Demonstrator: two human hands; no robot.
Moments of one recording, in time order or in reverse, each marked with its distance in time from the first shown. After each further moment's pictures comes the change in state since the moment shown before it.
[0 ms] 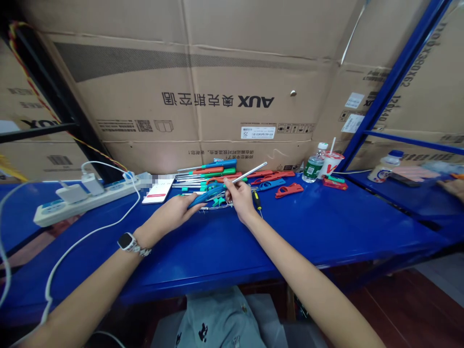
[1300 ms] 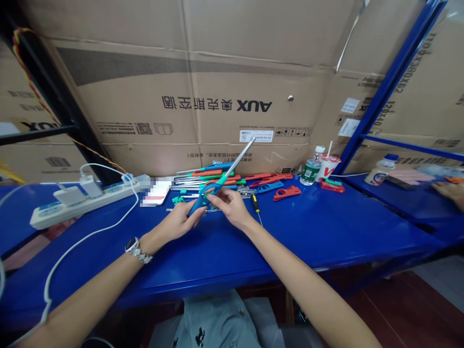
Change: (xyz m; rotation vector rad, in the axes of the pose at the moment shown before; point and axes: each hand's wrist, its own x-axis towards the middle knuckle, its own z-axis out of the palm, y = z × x) left_hand 0.000 0.015 0.019 -0.579 0.159 0.125; right_hand -0.016 -0.009 0.003 -0.150 -0.378 -0.153
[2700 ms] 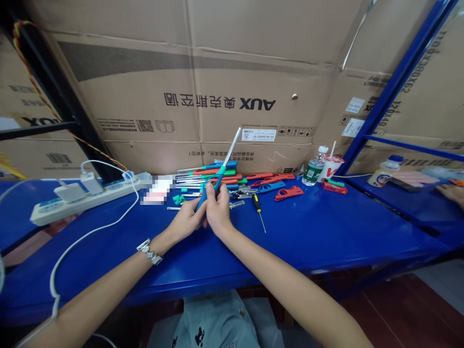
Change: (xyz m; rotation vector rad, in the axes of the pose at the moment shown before) left_hand 0.009 0.009 0.025 -0.283 0.104 -0.193; right_hand 0.006 0.017 0.060 0.139 0.420 0.044
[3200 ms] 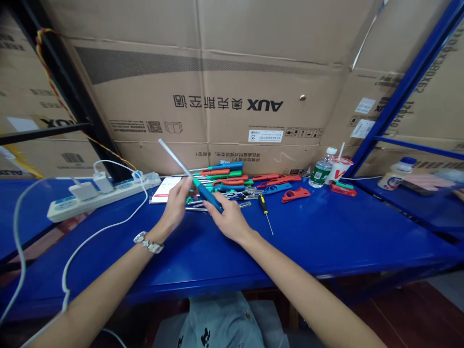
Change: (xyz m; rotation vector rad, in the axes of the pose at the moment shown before) left_hand 0.013 0.005 -0.034 -0.238 0.441 0.053; right_hand -0.009 -0.016 -0.033 -0.517 -0.459 -0.087
